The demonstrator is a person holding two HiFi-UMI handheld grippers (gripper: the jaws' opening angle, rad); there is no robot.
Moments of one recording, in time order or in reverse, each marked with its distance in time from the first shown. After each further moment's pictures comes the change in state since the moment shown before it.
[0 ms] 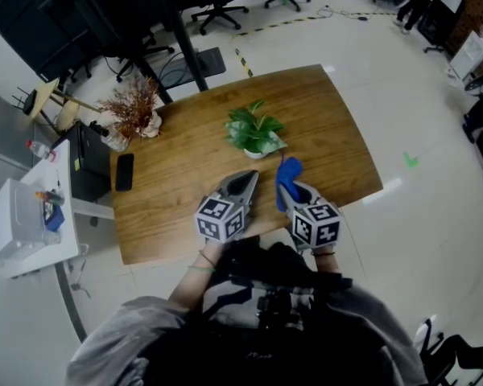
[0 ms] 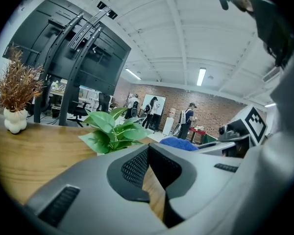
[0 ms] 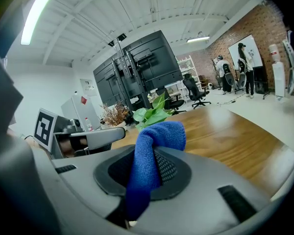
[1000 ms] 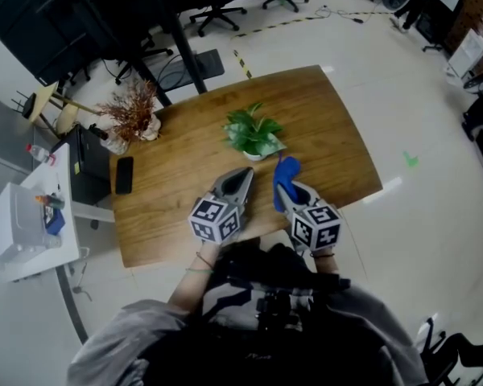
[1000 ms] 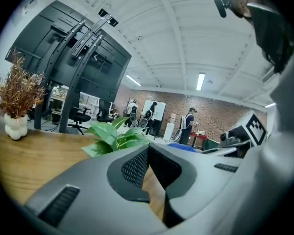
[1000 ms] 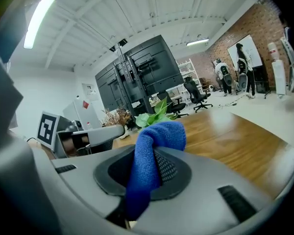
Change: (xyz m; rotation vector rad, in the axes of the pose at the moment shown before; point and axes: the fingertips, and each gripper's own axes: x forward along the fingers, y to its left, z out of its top) left arm -0.008 0.007 0.021 0.013 -0.071 0.006; right arm -0.001 0.008 0.009 0.012 -0.050 0.025
